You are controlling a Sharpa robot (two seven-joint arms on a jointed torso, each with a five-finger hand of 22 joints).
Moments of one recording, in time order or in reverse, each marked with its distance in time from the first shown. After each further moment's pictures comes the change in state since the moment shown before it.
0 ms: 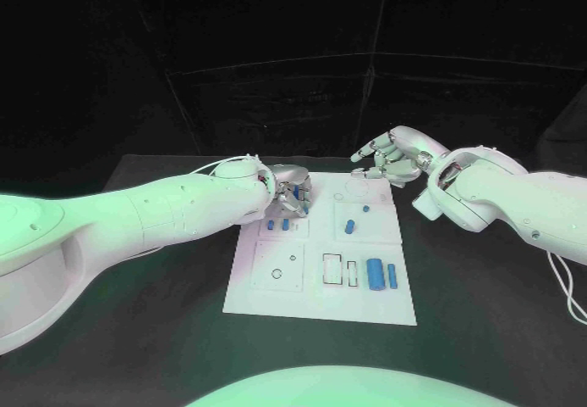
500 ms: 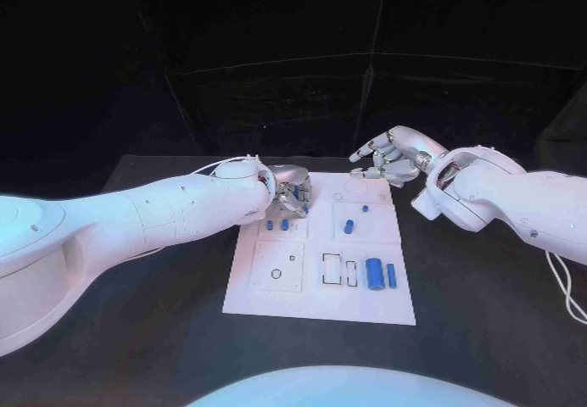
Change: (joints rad) left arm -0.002 0.006 0.001 -0.005 -0.002 0.001 -0.002; left_hand -0.005 0.013 0.020 -0.005 0.000 0.008 -0.001 -0.009 -0.011 0.027 -0.004 -0.008 -0.016 0.003 -0.003 0.000 -0.004 0.000 0.000 0.000 0.005 0.011; right arm 0.000 0.001 0.000 0.000 0.000 0.000 0.000; right_hand 0.000 0.000 0.000 0.000 0.004 0.000 0.000 0.000 0.000 0.000 0.000 0.000 0.001 0.000 0.000 0.000 0.001 0.000 0.000 0.000 0.000 0.000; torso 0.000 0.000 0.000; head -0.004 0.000
